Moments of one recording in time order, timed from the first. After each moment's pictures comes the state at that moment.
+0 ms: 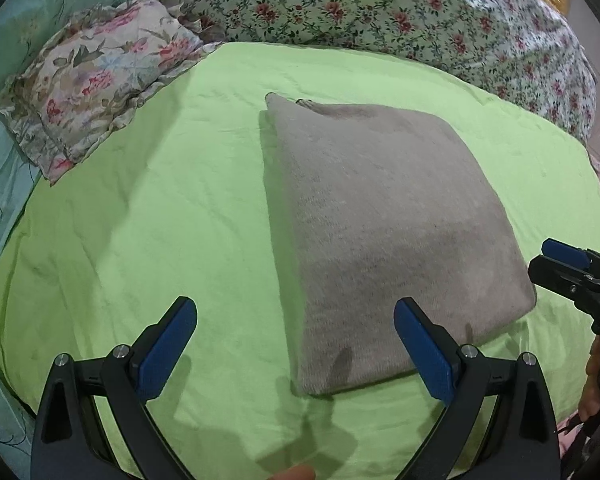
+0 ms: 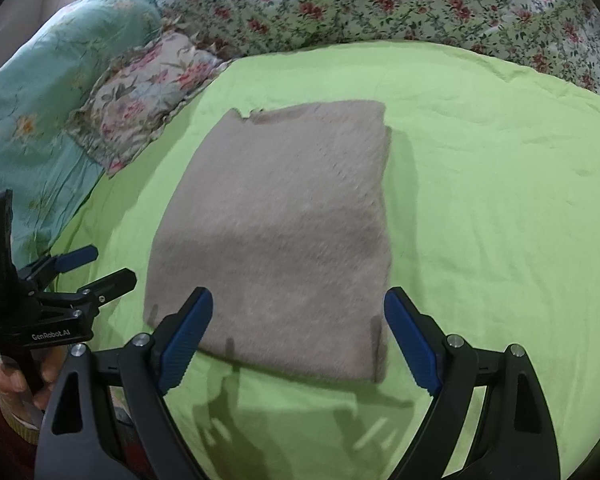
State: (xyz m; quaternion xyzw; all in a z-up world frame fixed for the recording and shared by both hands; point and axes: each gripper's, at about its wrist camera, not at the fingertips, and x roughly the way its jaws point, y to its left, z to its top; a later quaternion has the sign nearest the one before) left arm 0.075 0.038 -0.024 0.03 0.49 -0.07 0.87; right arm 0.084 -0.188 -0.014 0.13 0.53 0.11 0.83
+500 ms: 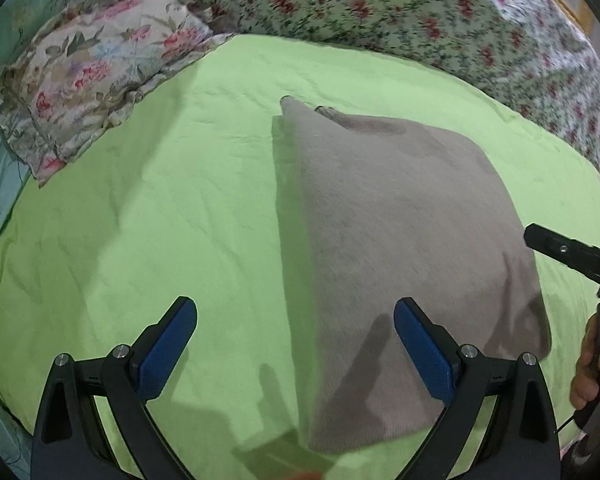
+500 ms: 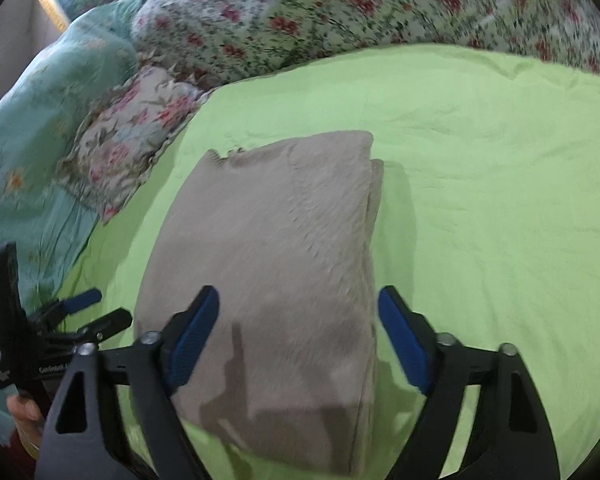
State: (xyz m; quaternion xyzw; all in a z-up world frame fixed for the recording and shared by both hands) left arm 0.127 0.047 -0.037 0.00 0.50 -0.05 0.86; right arm 0.150 -0.217 -0.048 0.21 0.51 0.11 0.83
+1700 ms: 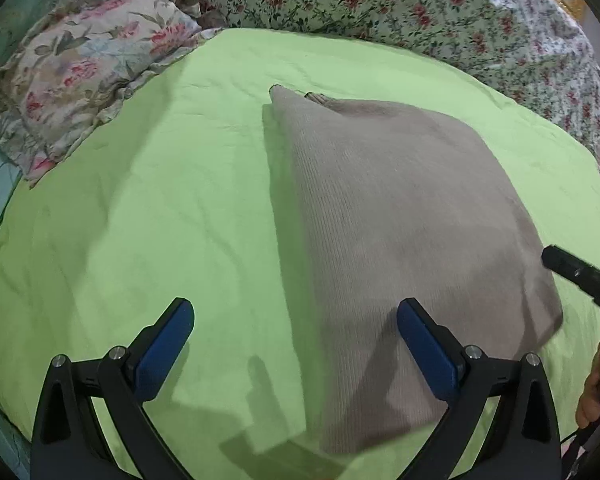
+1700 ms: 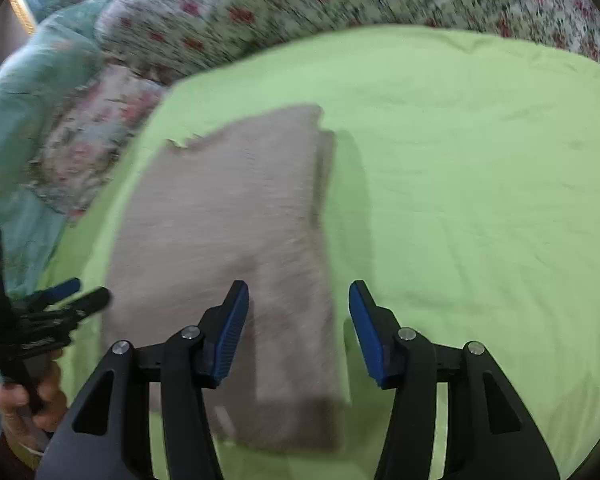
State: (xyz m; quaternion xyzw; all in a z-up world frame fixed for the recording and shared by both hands) left arm 0.110 0.044 -0.044 0.02 0.50 -0.07 0.86; right arm 0.102 -0.216 -0.038 0.18 0.51 0.06 0.84
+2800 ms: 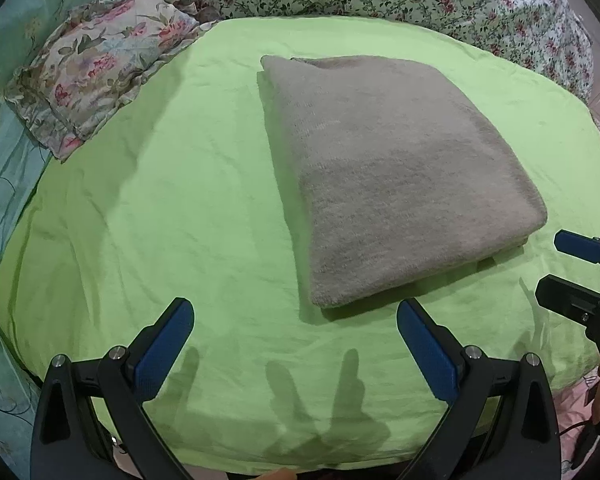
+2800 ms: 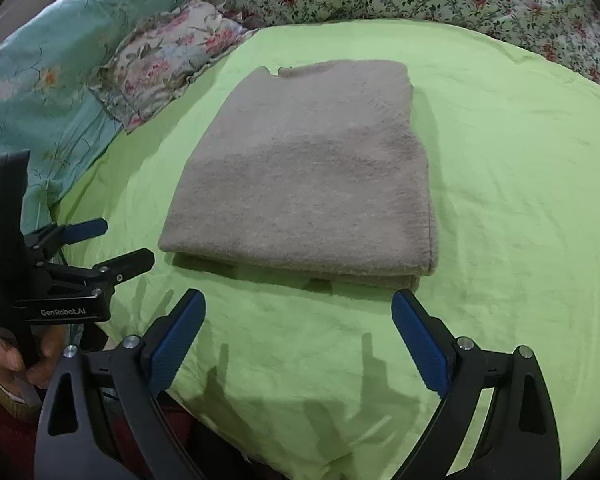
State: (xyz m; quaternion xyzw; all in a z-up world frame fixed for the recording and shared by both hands) left arm 0.029 0.030 -0.038 0.08 0.52 -0.06 0.85; right arm 0.019 -0.152 -0.019 0.10 0.55 0.14 0.82
